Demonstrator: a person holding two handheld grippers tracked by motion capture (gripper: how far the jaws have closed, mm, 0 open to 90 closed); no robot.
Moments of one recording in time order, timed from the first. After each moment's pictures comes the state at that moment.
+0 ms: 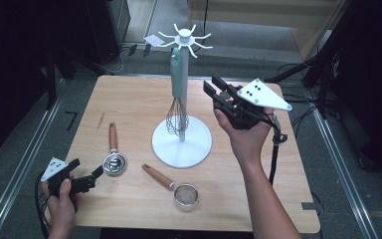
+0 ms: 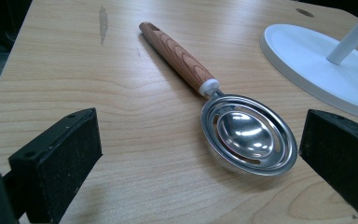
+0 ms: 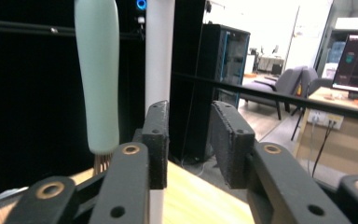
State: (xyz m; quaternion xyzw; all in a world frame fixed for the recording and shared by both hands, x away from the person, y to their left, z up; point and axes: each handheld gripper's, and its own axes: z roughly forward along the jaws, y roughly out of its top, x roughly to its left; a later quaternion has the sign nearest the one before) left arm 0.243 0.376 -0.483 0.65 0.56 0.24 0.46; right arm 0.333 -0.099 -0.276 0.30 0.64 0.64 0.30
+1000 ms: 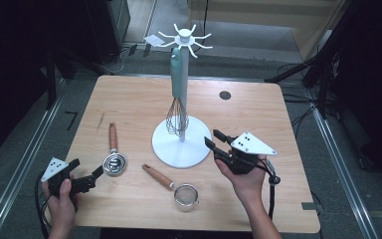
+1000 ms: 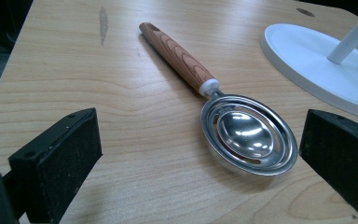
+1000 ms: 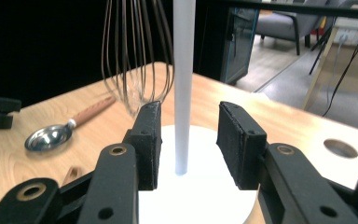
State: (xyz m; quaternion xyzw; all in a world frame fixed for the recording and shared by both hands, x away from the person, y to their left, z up) left arm 0.243 0.375 -0.483 0.65 0.56 0.24 0.46; right arm 0.290 -0.112 -0.392 0.34 0.71 0.57 0.23
